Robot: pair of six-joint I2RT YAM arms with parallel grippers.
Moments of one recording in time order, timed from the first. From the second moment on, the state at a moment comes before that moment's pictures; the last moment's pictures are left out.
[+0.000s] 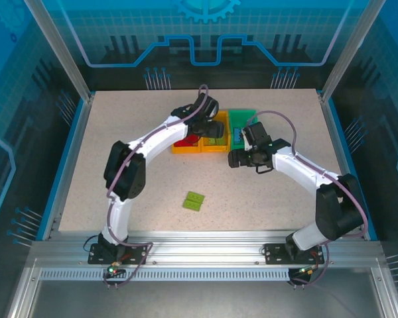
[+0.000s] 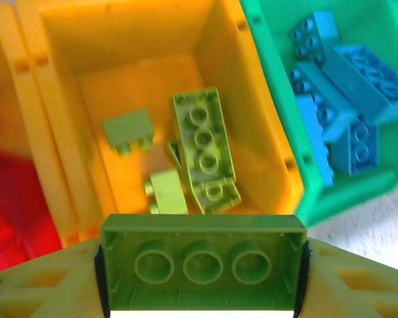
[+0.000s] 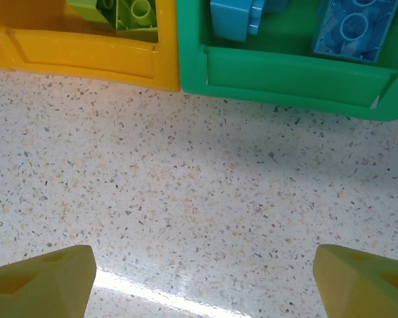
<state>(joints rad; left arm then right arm) -0.56 2.13 1.88 -0.69 0.00 -0.43 0.42 1.51 1.03 -0.59 0.00 0.30</state>
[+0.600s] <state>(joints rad) -0.54 2.21 1.94 -0.68 0.03 -0.49 0.54 1.49 0.99 -0.57 -0.01 0.31</state>
